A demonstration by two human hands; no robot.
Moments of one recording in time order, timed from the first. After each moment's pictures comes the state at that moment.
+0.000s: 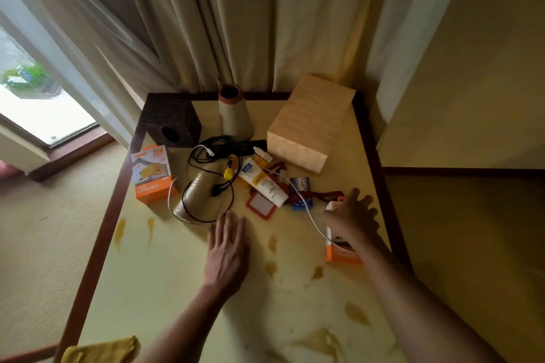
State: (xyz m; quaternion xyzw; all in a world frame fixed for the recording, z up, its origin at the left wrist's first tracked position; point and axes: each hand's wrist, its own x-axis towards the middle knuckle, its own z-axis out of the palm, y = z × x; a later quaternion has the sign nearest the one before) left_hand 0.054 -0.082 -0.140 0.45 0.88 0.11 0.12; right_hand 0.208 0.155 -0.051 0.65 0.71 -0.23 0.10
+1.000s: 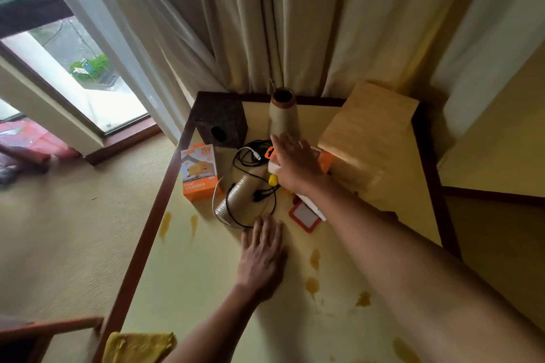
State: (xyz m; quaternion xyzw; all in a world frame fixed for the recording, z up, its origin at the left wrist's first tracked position) left_hand 0.036 -0.080 -0.117 0.45 0.87 0.03 0.19; right_hand -0.009 0.129 -0.023 0.19 0.97 -0.14 0.02
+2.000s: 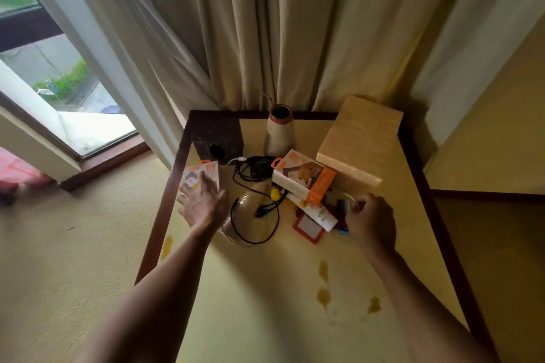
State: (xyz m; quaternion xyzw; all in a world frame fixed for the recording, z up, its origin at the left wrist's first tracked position) left_hand -0.150 -0.061 -0.081 0.12 0.97 0.20 0.12; right_hand 0.123 0.110 -0.025 0.60 0.75 -0.23 -0.15
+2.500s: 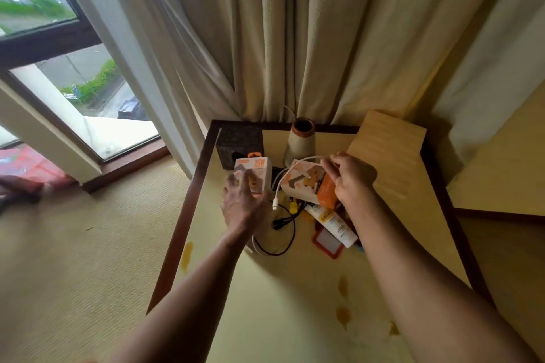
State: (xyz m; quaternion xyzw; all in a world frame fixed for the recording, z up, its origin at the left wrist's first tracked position) left_hand -0.128 -0.036 -0.048 0.23 0.92 0.31 0.10; right_hand -0.012 0.140 0.040 0.51 0.23 -0.74 -0.36
